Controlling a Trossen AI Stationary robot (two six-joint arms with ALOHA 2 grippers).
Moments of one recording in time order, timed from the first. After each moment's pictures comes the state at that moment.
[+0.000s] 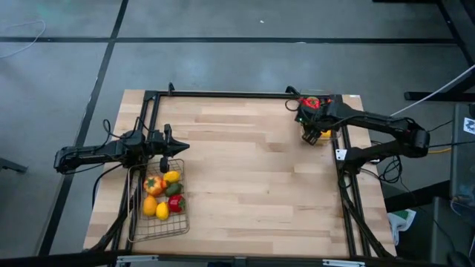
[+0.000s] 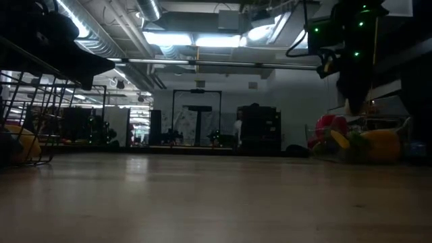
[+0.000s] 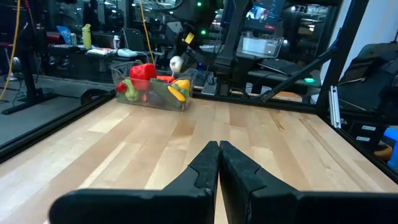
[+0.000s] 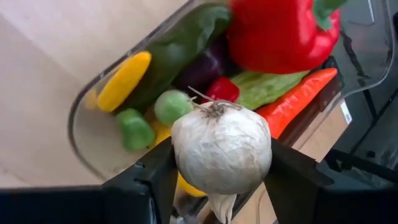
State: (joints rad) left arm 0.15 0.06 0.01 0.01 0.03 -0.11; right arm -0.43 1.24 0.96 -1.22 0.44 0.24
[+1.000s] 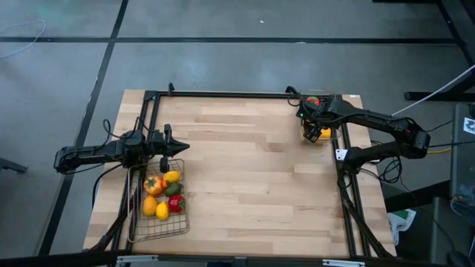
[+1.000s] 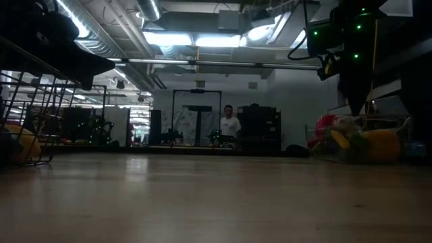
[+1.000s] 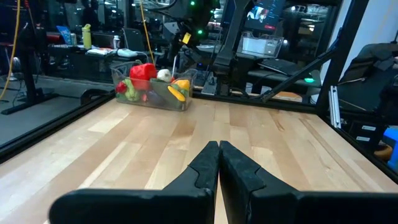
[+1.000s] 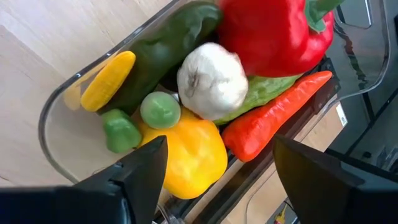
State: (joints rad) left arm 0.15 0.06 0.01 0.01 0.03 -0.11; right arm -0.50 1.25 0.96 -1.20 0.43 0.14
